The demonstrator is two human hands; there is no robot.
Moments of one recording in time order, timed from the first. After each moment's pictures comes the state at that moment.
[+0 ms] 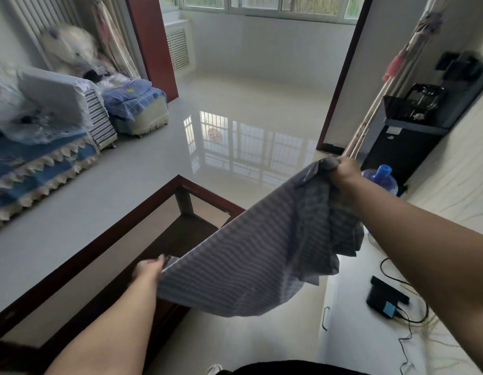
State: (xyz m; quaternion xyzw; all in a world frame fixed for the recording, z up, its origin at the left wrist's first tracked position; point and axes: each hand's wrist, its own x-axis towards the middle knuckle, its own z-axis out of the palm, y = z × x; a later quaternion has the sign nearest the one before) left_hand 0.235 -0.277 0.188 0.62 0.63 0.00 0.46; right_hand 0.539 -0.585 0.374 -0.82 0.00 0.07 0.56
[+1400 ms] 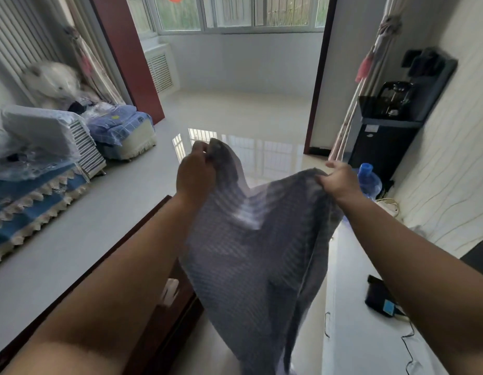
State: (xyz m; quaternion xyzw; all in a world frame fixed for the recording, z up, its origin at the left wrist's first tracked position) left_hand 0.411 -0.380 0.416 0.88 0.15 0.35 0.27; right_hand 0.539 -0.648 0.382 -0.89 -0.04 -0.01 0.45
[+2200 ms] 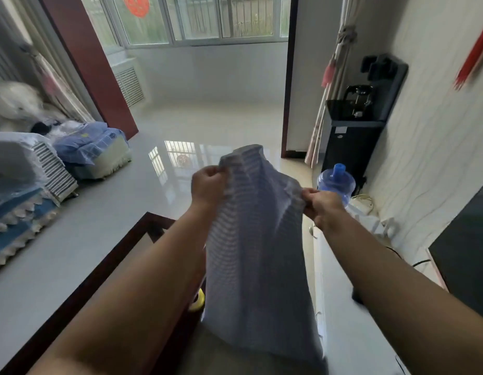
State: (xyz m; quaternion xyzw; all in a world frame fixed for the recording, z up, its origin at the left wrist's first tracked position) left_hand 0.443 -0.438 0.413 0.74 0.22 0.20 0.60; right_hand 0.502 -0.656 0.382 -0.59 0.18 0.14 0.77
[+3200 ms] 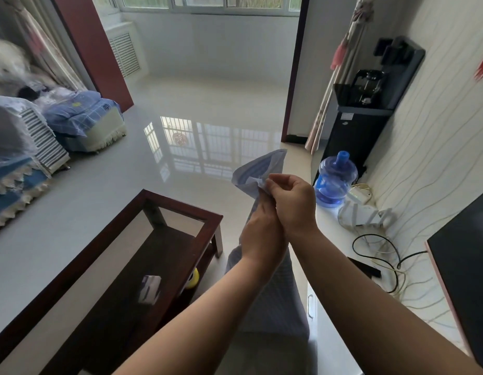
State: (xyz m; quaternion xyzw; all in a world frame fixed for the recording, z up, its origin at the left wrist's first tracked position) left_hand 0.374 -0.534 0.345 0.95 0.06 0.19 0.25; right_hand 0.421 -0.585 0.389 -0.77 -0.06 -0.07 0.63
